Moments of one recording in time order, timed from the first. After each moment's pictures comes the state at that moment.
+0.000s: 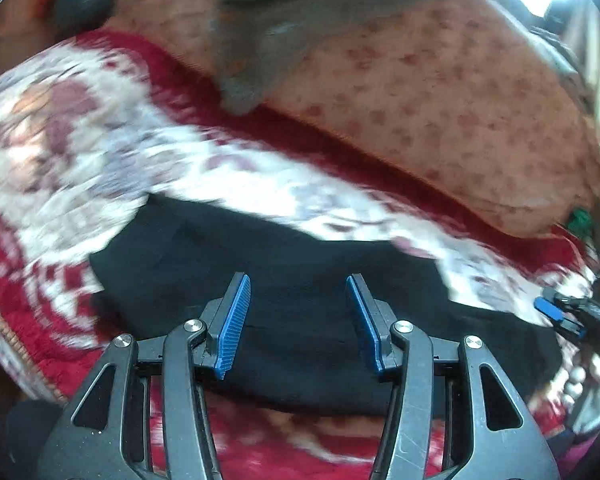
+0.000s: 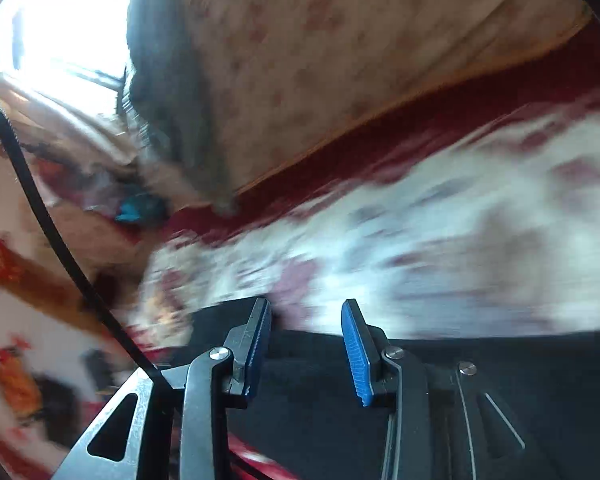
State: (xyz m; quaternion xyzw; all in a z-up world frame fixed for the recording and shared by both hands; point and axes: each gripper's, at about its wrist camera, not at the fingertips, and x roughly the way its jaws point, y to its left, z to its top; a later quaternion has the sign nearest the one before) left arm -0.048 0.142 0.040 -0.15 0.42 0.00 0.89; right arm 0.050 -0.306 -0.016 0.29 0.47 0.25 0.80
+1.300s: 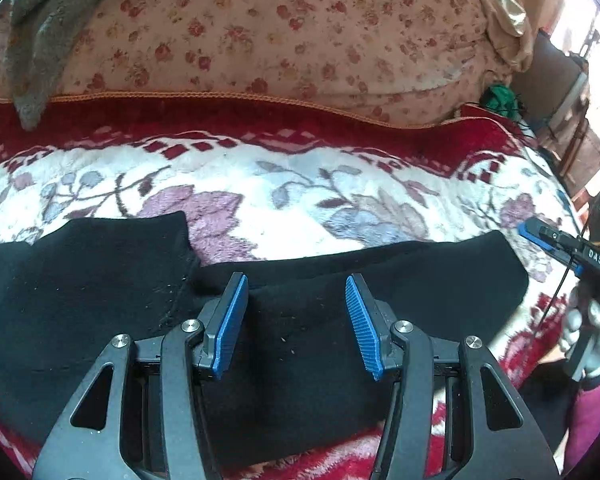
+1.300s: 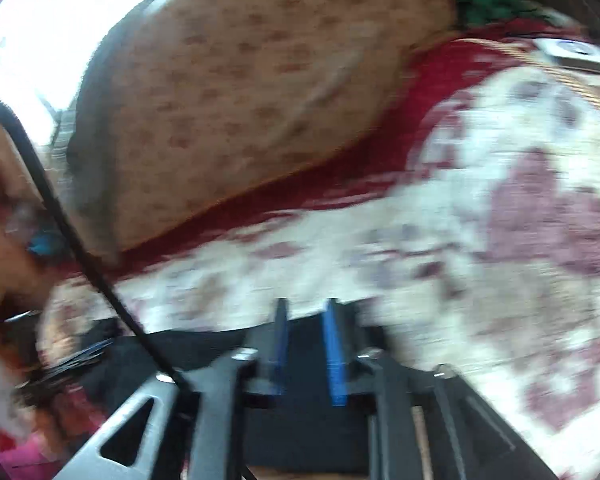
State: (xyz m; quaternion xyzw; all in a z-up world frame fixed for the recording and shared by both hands) left arm -0.001 -0.034 0.005 -0.06 0.49 -0.18 0.85; right arm -0.011 -0.433 0.005 0.22 0.41 0.18 0.87
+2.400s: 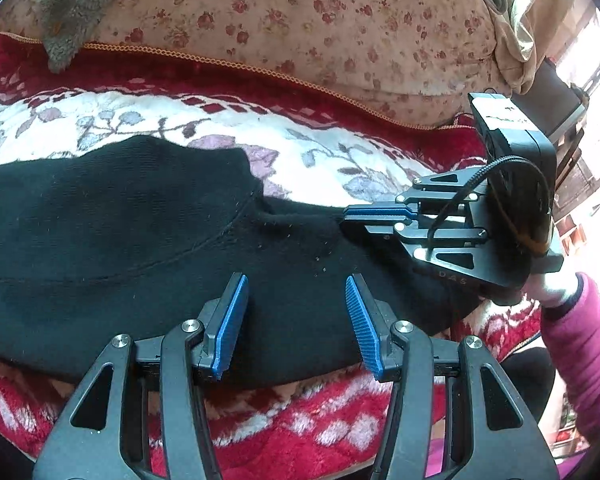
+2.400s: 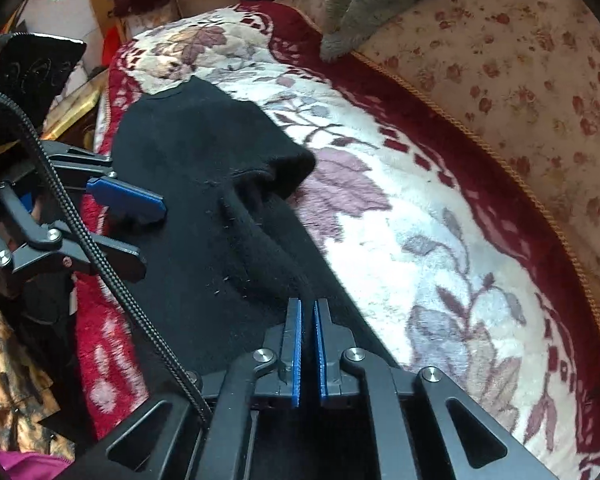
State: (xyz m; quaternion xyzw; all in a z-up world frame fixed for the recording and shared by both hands) left arm -0.038 0.015 0.003 -0.12 0.50 -0.18 0.84; right arm 0.038 -0.162 -0.037 -0.22 0.44 0.45 0.75
